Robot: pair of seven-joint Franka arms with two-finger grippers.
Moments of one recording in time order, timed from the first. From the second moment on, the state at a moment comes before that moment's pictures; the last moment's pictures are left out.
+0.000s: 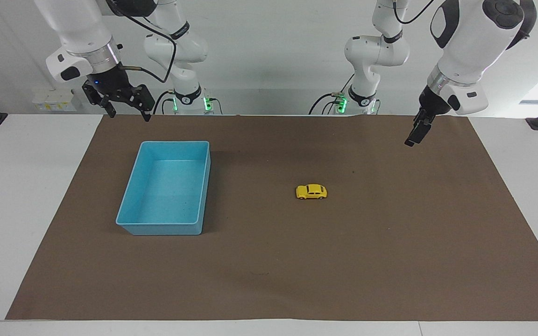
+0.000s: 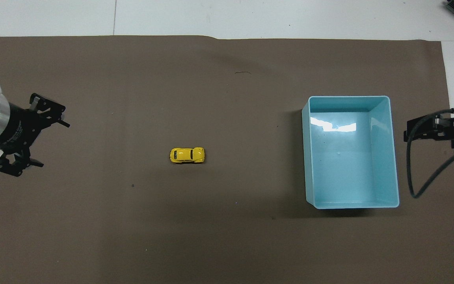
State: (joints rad) left arm -0.21 -0.03 0.04 -1.67 -0.03 1.58 -1.25; right arm -0.08 -0.03 0.09 -1.55 0.00 1.49 0.18
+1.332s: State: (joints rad) left arm -0.51 0.12 0.04 -1.96 -0.11 2.08 -2.13; right arm -0.08 -0.03 0.09 -1.55 0.00 1.49 0.18
